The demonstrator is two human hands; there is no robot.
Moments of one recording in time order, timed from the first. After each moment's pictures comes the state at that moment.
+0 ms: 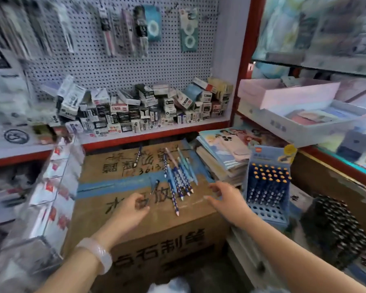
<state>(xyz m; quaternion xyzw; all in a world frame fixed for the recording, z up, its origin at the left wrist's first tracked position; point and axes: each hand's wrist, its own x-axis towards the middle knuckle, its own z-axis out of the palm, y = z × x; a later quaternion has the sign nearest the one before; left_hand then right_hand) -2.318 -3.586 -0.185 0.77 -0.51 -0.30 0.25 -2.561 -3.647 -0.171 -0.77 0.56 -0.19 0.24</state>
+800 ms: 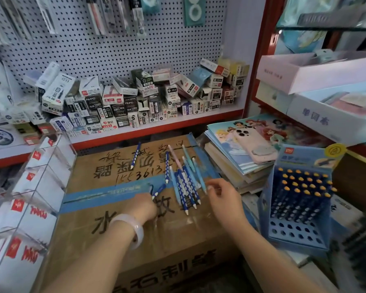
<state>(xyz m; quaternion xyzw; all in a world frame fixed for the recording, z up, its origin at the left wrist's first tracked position) -2.319 -3.701 -0.227 0.84 -0.50 -0.20 -0.03 -2.516 -3.710 -0.217 -0.63 0.60 -0.35 0.36</state>
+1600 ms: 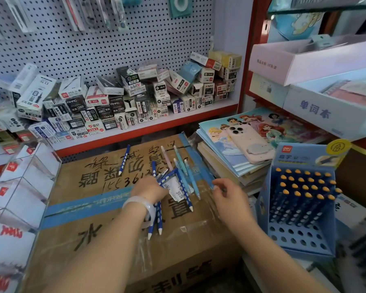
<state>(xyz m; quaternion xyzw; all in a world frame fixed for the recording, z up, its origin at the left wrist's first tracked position) -2.343 -3.765 -0.218 0.83 -0.50 -0.22 0.06 -2.540 -3.731 -0.221 -0.61 0.61 -0.36 0.37</state>
